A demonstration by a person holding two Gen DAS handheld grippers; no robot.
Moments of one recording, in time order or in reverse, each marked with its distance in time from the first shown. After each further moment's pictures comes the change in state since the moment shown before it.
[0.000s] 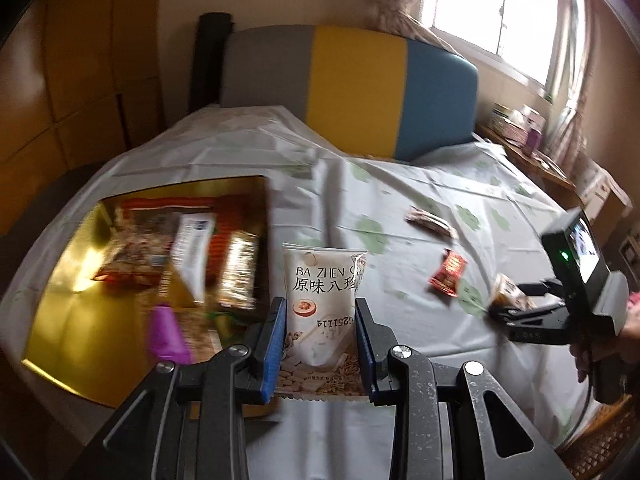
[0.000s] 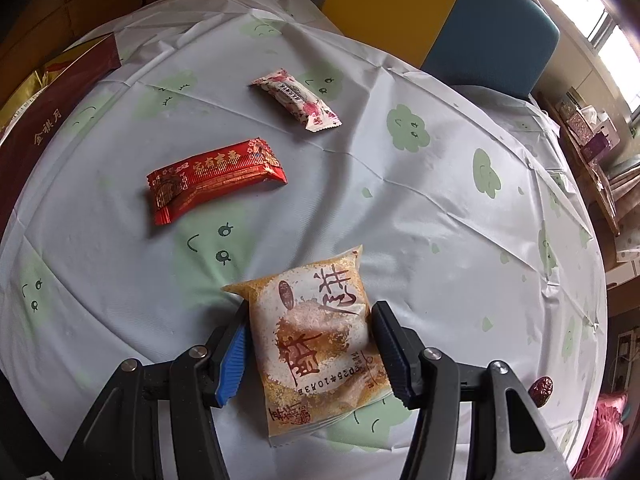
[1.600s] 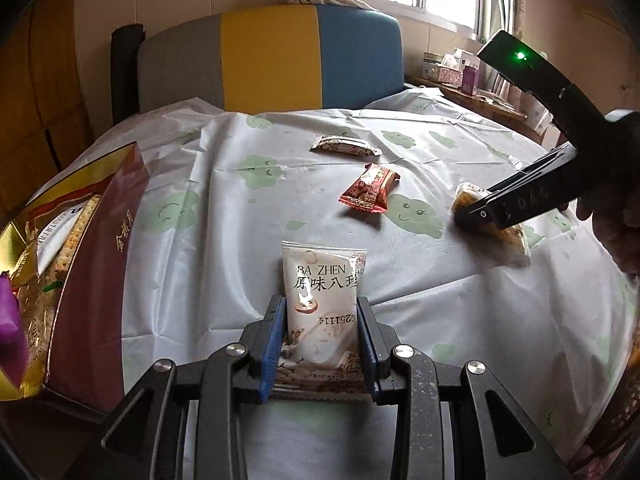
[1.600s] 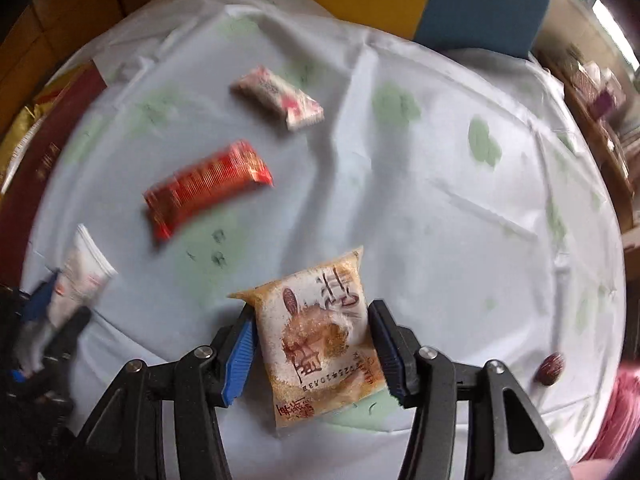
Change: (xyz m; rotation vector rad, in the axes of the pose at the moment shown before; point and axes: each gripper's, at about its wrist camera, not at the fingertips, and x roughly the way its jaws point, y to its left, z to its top) left arm 0.075 -0.086 -0.066 0.239 0.035 -0.153; right arm 0.003 -0.032 0.015 0.108 0.067 0.081
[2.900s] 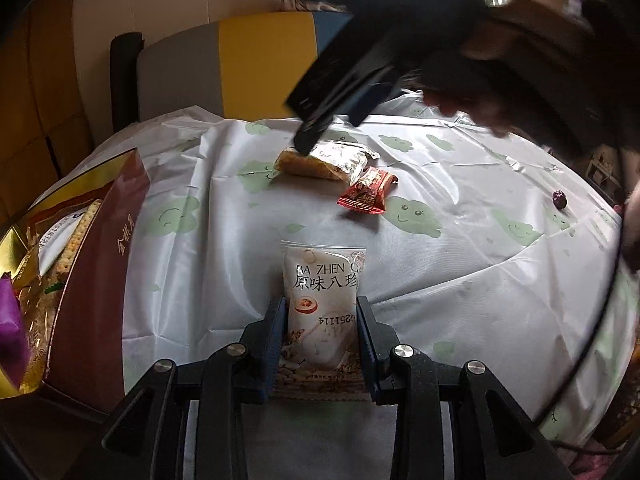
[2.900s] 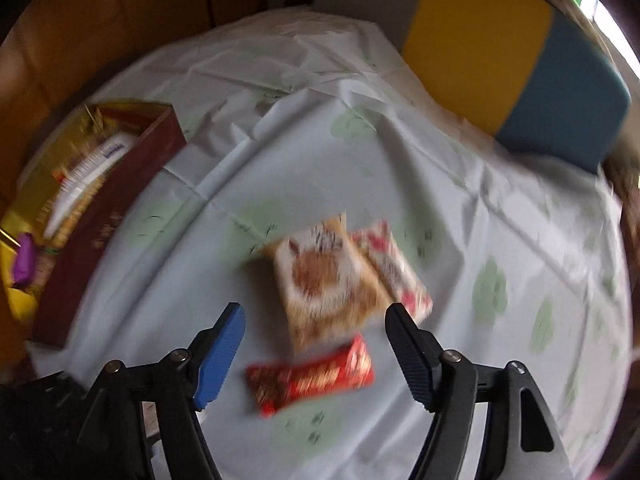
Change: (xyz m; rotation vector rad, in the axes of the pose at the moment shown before) left arm -0.003 -0.001 -0.006 0.017 -0.036 -0.002; right arm -0.006 0.077 0.124 -0.302 -0.112 0.102
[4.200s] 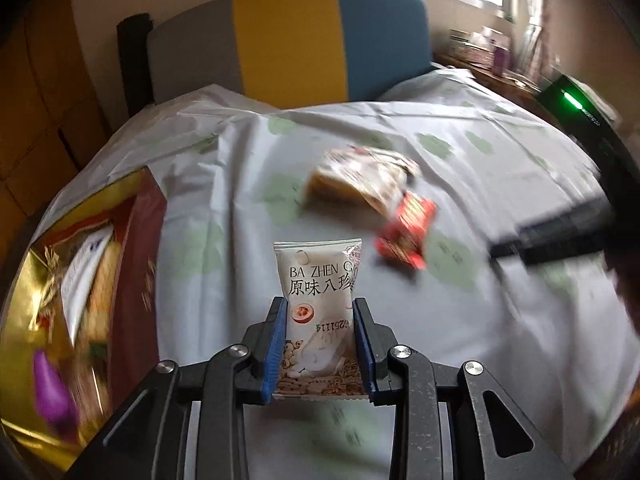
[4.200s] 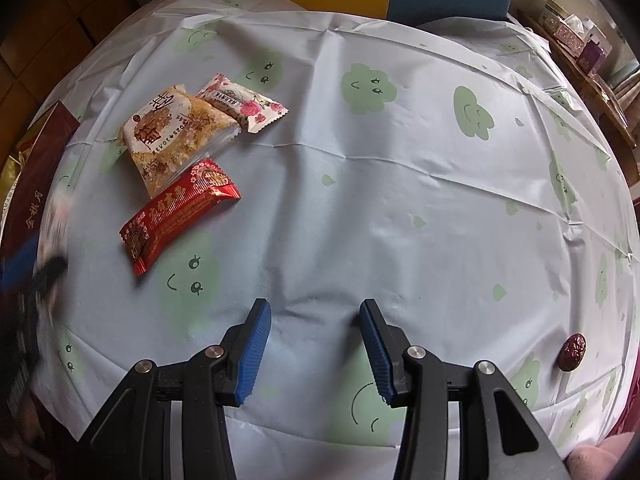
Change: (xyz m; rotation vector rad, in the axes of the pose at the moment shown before) left arm 0.012 0.007 0.054 -0.001 0.146 0.096; right arm 0.006 -0.074 -0.126 0.460 0.147 -0.049
